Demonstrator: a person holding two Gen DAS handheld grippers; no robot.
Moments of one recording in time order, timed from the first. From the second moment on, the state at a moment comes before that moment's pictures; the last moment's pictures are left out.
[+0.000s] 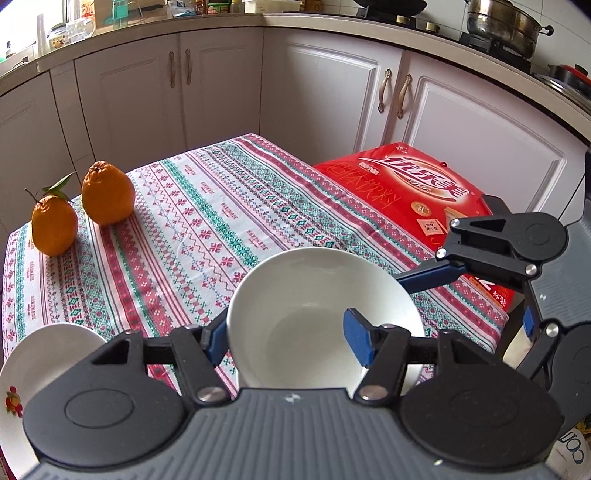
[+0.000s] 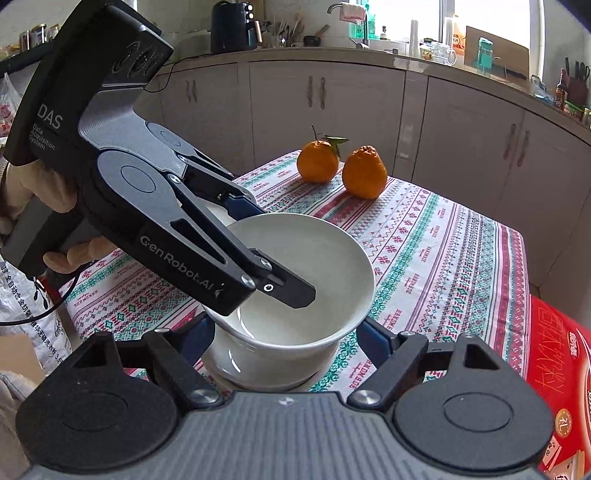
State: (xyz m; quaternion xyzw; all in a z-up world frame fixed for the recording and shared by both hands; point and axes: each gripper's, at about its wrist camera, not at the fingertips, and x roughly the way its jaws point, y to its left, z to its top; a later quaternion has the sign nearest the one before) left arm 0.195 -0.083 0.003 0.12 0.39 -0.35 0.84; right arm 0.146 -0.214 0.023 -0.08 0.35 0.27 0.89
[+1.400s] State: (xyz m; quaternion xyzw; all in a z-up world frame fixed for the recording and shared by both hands) left arm 0.158 -0.021 -0.007 0.11 0.35 -0.35 0.86; right arm 0.122 -0.221 0.014 -0.12 0.34 0.29 0.89
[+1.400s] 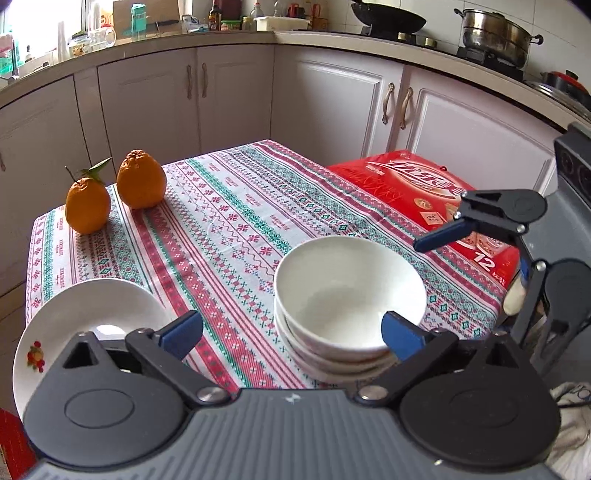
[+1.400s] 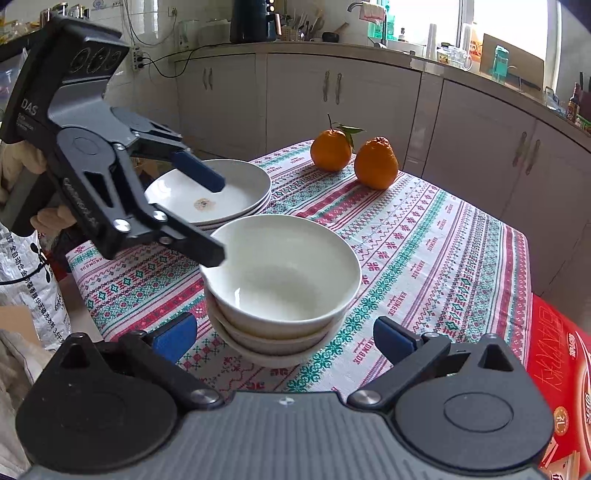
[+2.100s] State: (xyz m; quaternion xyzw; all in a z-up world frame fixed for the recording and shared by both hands) left arm 0.135 -0.032 -0.068 0.19 0.34 -0.39 0.84; right arm 0.130 -0.222 -0.017 -0.16 0.36 0.32 0.86
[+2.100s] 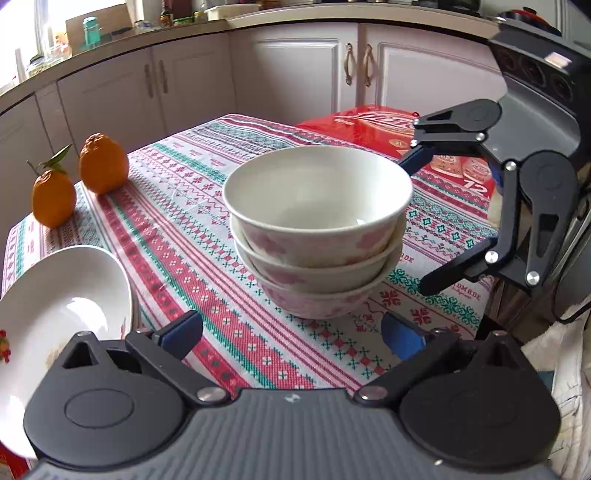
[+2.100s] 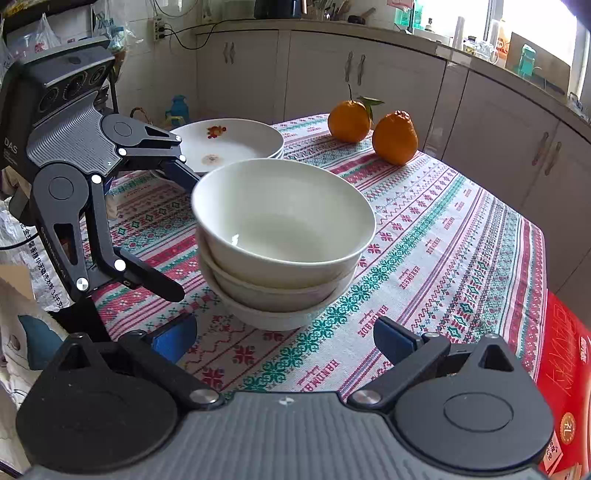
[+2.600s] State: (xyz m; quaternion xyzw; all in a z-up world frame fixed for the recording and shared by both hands) left arm 0.162 -0.049 -0.073 0.26 0.33 -0.46 0.78; right arm 0.164 -0.215 -0.031 -0.24 0.37 0.39 0.81
